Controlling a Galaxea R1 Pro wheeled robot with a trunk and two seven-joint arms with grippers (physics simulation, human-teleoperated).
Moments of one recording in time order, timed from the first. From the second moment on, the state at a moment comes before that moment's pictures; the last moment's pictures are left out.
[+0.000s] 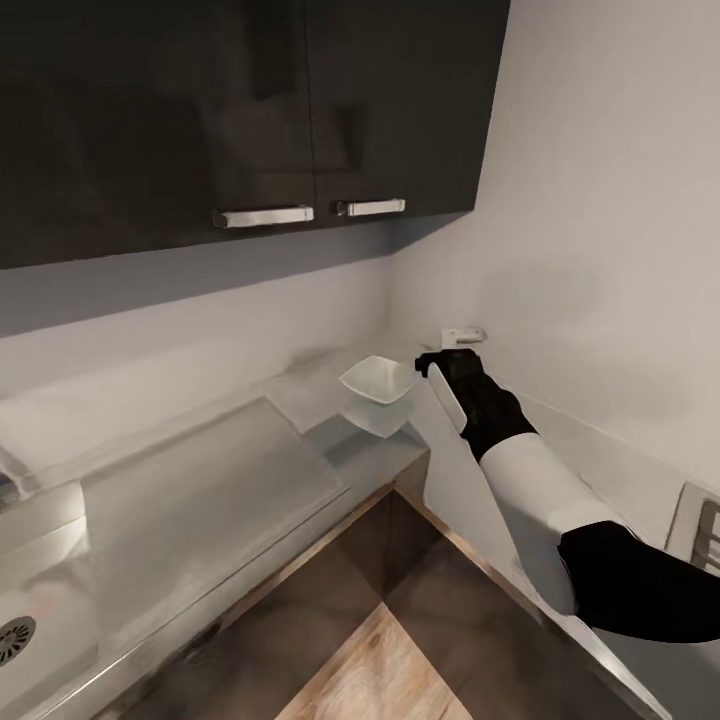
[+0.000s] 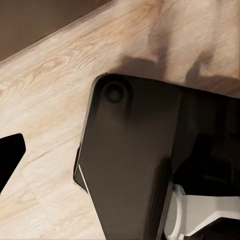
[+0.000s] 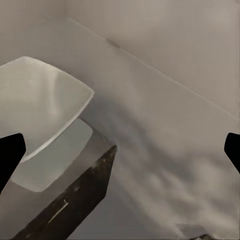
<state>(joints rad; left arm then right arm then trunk) 0.43 -0.05 0.07 -0.68 0.14 -0.33 -0.04 -1.21 0.13 0.19 -0.73 -0.17 0.64 -0.44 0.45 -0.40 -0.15</state>
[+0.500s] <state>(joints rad) 0.43 -0.05 0.07 -0.66 0.14 -0.33 -0.04 -1.21 0.13 0.19 -0.72 -0.17 0.64 -0.44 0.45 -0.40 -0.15</state>
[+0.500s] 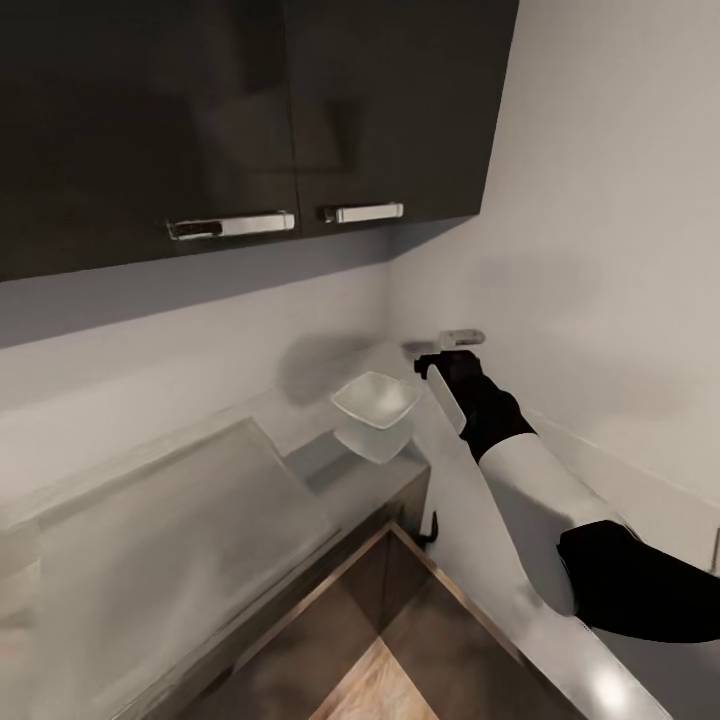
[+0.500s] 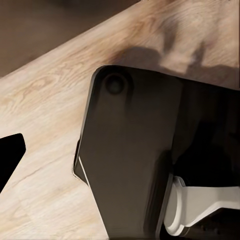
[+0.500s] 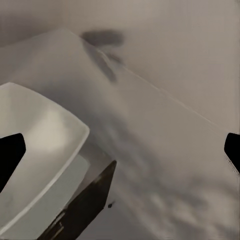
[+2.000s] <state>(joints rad) 0.43 -0.05 0.07 -0.63 0.14 -0.33 -0.04 -1.21 0.13 0.19 -0.62 -0.31 0.63 -0.43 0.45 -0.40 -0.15</state>
